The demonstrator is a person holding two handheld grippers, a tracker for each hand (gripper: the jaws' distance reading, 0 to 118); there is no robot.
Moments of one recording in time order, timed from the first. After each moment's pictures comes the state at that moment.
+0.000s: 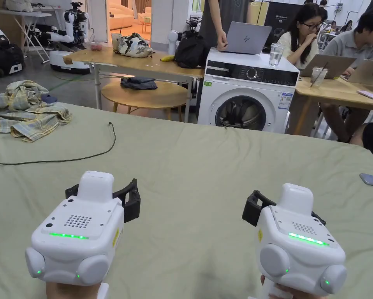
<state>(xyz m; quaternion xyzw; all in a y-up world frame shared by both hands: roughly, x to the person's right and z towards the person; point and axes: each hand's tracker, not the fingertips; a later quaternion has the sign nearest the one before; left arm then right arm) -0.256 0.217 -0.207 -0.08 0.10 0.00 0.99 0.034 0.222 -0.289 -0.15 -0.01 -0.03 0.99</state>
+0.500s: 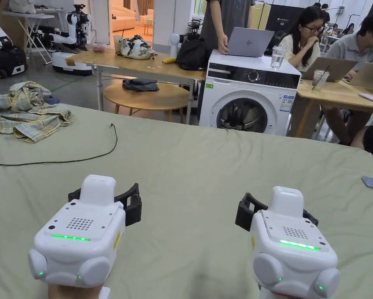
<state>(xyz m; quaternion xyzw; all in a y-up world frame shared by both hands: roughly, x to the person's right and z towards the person) -0.258 0.213 -0.208 -0.09 0.09 0.01 0.99 0.019 0.227 -0.272 -0.13 0.02 0.00 0.99</state>
